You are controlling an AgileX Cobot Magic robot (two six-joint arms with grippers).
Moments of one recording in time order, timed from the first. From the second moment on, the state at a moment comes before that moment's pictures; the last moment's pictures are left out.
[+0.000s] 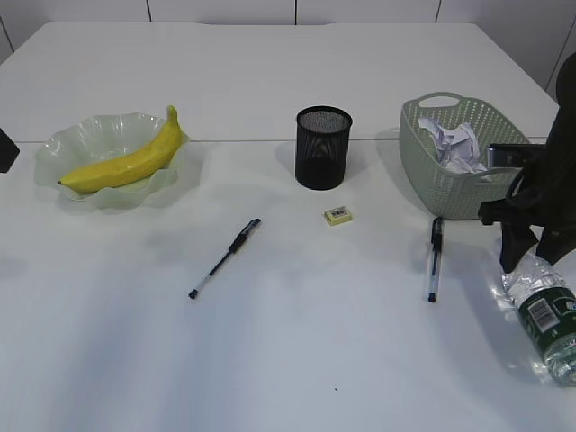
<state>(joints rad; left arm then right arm) -0.08 1.32 -1.19 -0.34 1.11 0.29 -0.04 2.08 -1.45 0.04 1.11 -0.05</state>
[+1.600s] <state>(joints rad) -0.08 1.35 -1.19 -0.47 1.08 0.38 -0.04 1.71 -1.45 0.27 1.15 -0.24</state>
